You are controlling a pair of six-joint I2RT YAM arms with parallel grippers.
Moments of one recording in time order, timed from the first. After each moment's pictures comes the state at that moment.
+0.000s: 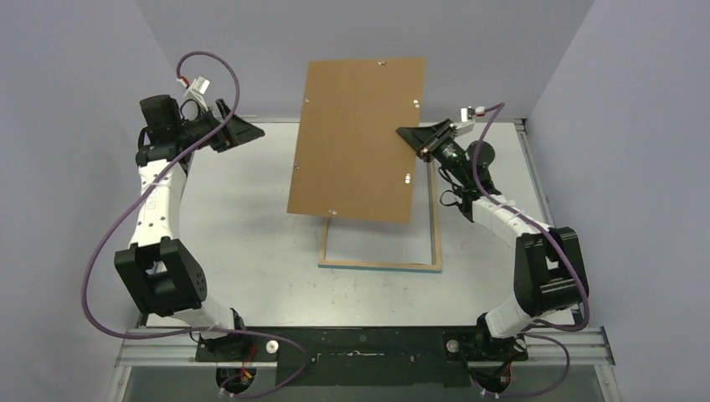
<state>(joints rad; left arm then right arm) 0.22 1.56 1.49 -0.34 1.03 -0.46 0.27 1.55 0.93 0.87 -0.47 1.24</state>
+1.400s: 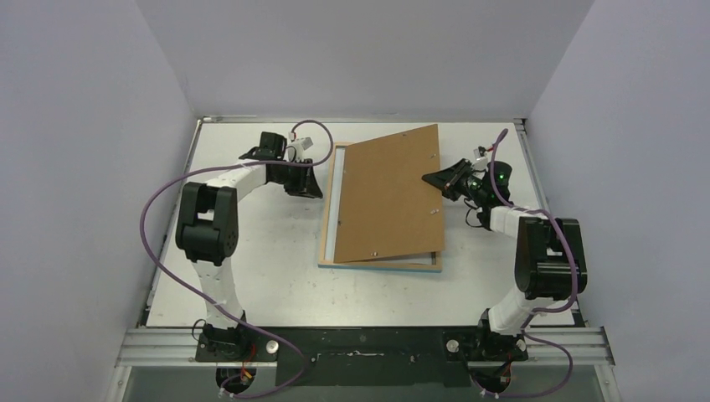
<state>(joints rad) -0.19 1.99 1.40 -0.43 0.62 -0.15 -0.04 1.65 0.77 0.52 -0.77 1.02</state>
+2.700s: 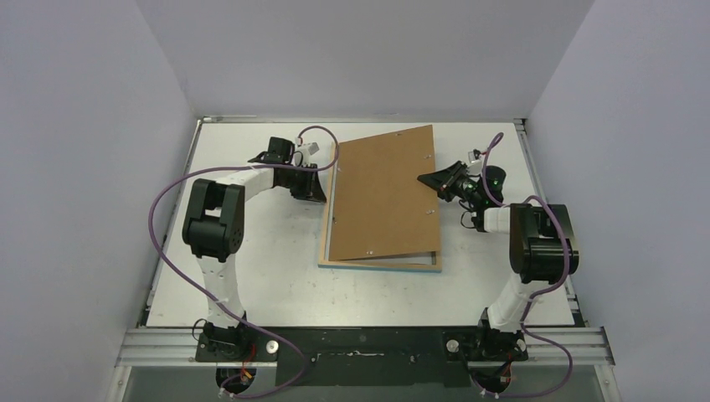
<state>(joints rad) -0.23 2.04 1.38 -0.35 0.59 -0.18 -0.02 1.78 0.74 0.79 -0.80 1.13</state>
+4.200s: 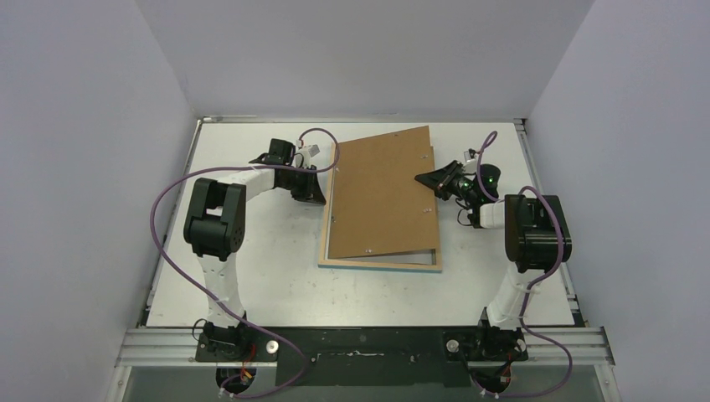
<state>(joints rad) -0.23 2.06 1.37 -0.35 0.61 -0.18 -0.01 1.88 0.80 0.82 -0.80 1.12</state>
